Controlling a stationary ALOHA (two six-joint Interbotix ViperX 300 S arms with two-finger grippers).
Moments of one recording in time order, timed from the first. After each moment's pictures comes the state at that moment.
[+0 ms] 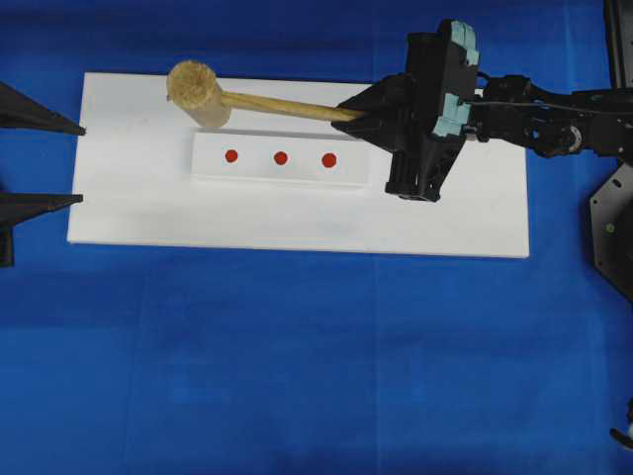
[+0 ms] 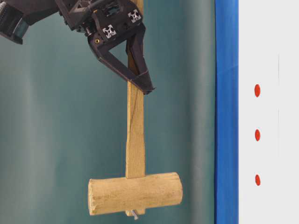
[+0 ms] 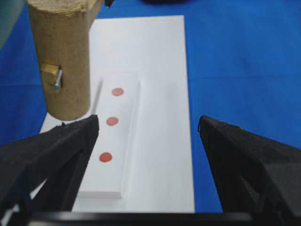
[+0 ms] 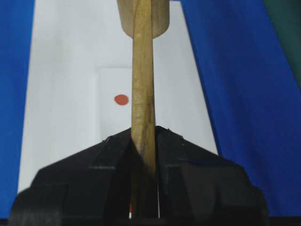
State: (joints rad) left arm 0.06 -1.10 1.23 -0.01 0.07 0.10; right arm -0.16 -0.25 0.74 0.70 -0.12 -0.65
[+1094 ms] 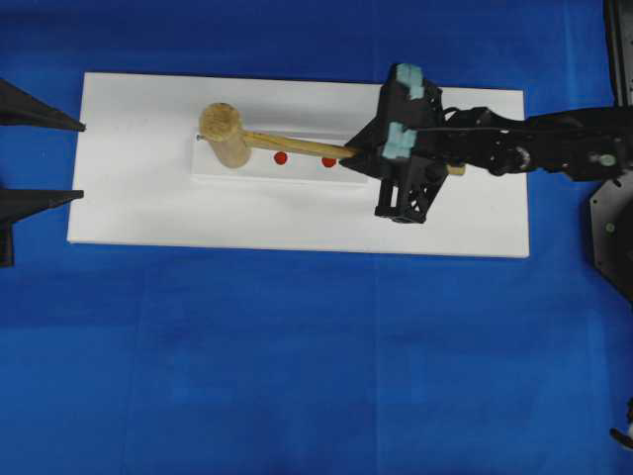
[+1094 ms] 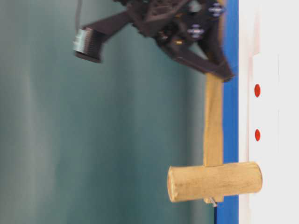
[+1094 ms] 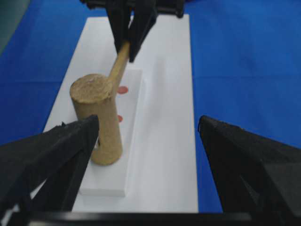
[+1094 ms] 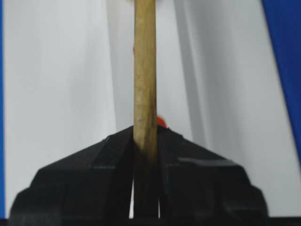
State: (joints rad) left arm 0.07 -1.10 1.23 -0.01 0.07 0.10; right arm -0.16 -0.07 0.79 0.76 -0.11 -0.63
